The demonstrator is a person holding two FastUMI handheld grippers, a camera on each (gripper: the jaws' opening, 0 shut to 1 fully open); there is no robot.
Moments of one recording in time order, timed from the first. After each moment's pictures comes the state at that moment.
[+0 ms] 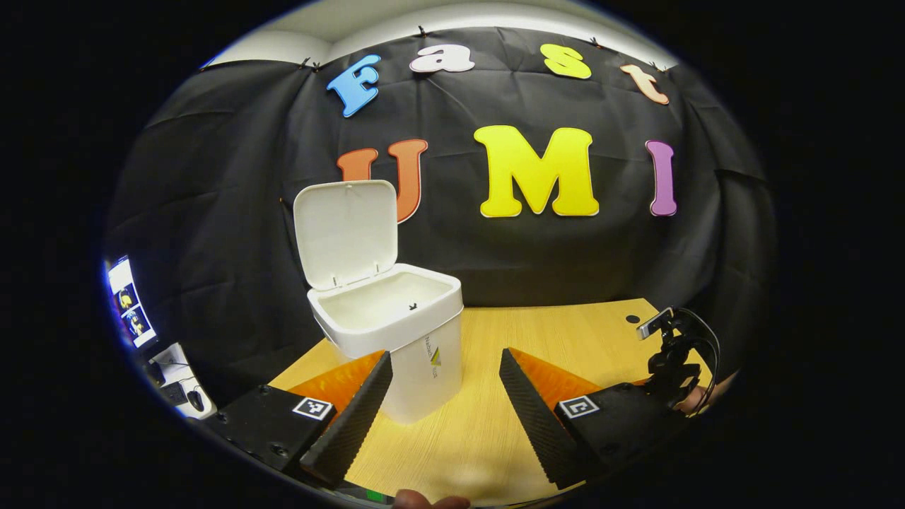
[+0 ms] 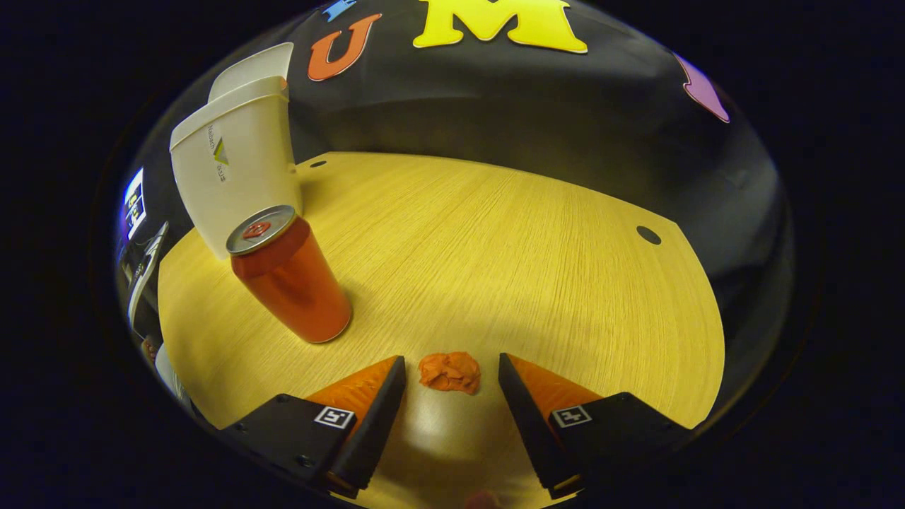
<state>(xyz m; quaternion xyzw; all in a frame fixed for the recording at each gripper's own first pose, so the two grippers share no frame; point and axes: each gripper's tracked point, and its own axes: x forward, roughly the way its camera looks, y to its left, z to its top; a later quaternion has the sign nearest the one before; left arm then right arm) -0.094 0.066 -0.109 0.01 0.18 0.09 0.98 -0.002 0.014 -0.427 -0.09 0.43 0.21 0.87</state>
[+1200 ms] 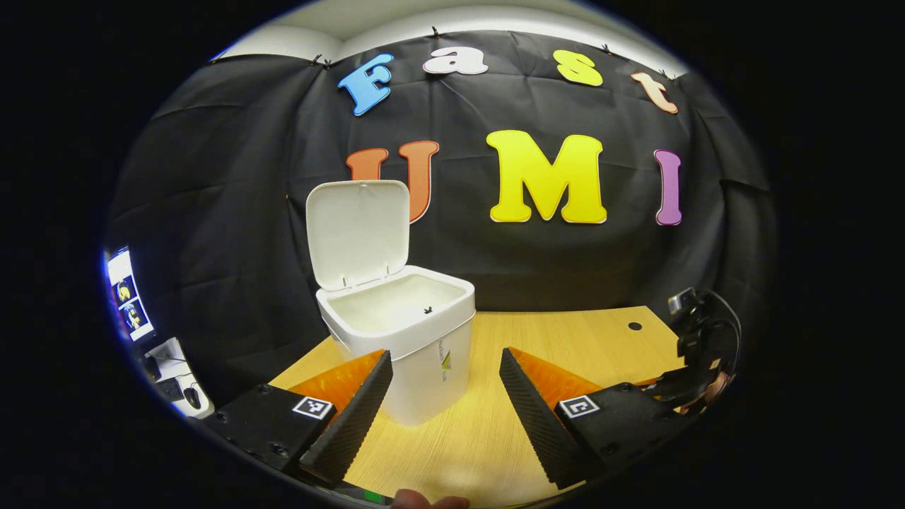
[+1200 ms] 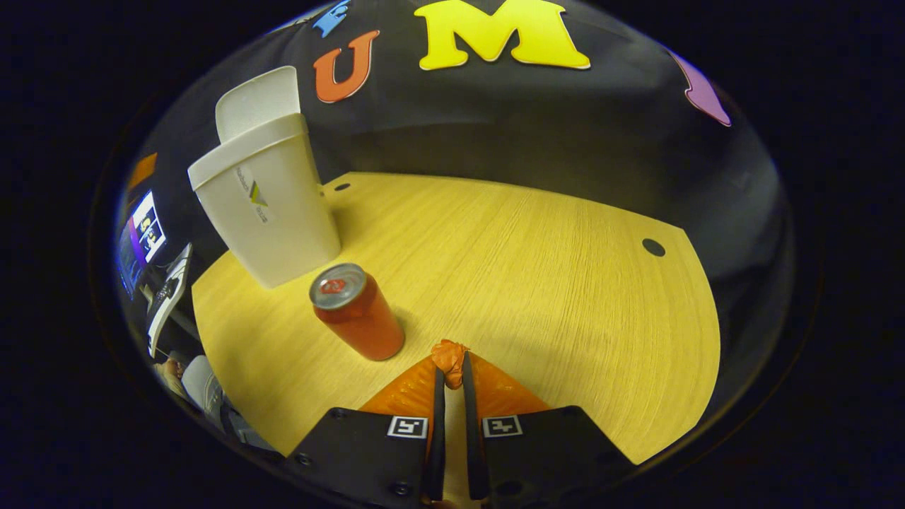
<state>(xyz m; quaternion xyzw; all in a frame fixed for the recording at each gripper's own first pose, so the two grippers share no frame) -0.091 0.086 -0.100 -0.01 0.17 0.09 0.98 -0.012 0.036 -0.323 -0.04 0.41 0.24 0.88</state>
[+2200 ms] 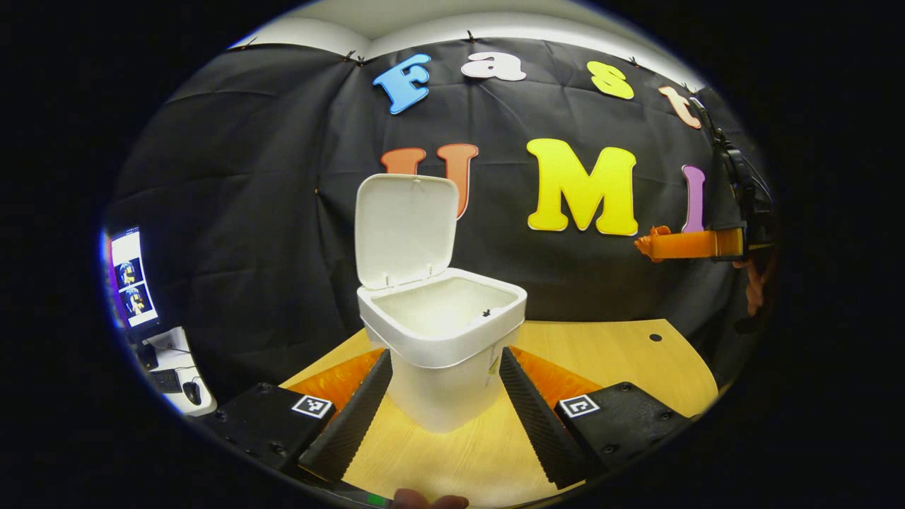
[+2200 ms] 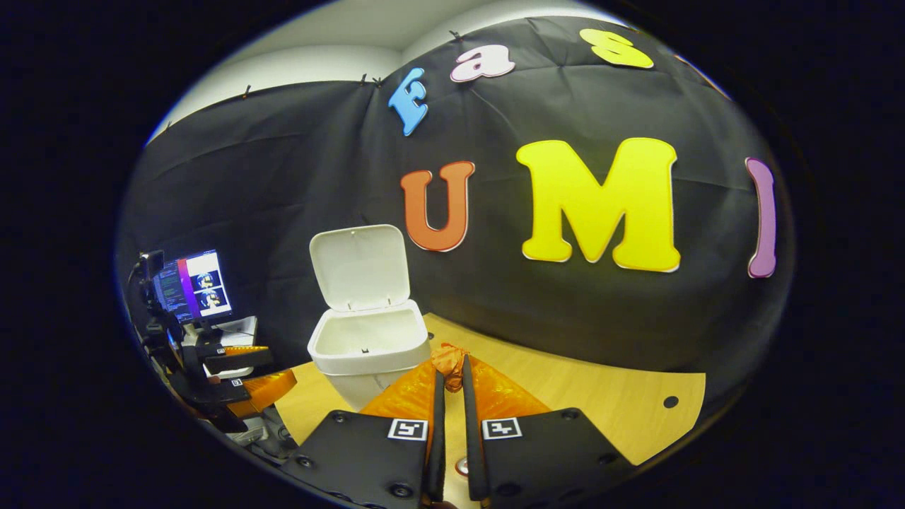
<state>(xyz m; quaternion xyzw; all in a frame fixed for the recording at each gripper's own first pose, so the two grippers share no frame) -0.107 0.165 -0.109 -0.03 0.15 0.15 0.98 0.038 0.211 -0.046 0.01 0.19 0.39 0.90</state>
